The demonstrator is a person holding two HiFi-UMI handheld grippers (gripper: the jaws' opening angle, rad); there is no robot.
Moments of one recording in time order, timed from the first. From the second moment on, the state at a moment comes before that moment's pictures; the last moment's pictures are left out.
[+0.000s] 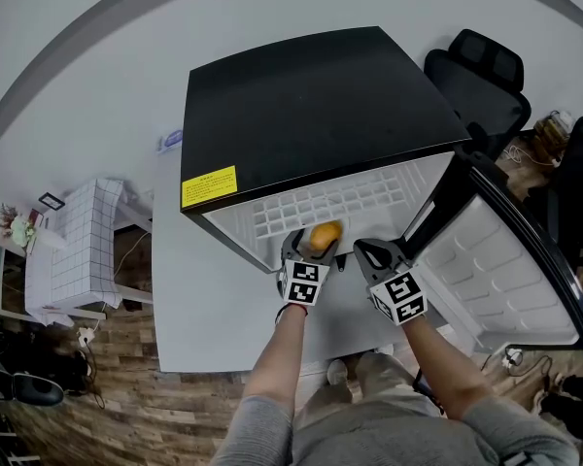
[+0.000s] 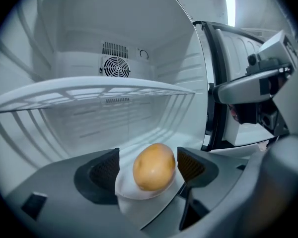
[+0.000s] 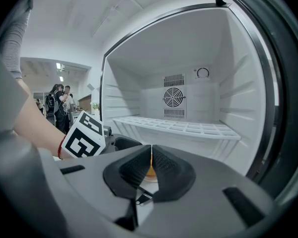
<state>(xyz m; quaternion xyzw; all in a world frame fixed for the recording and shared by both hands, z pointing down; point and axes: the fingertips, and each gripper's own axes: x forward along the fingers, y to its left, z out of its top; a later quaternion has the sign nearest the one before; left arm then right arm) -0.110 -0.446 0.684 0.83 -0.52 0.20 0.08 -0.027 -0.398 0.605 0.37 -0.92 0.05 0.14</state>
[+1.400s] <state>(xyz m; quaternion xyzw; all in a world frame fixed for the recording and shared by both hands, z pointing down) -0.068 -0.281 0.559 0.88 -0.48 0.07 0.02 -0.038 -0.288 0.555 0.33 -0.94 0.02 0.09</state>
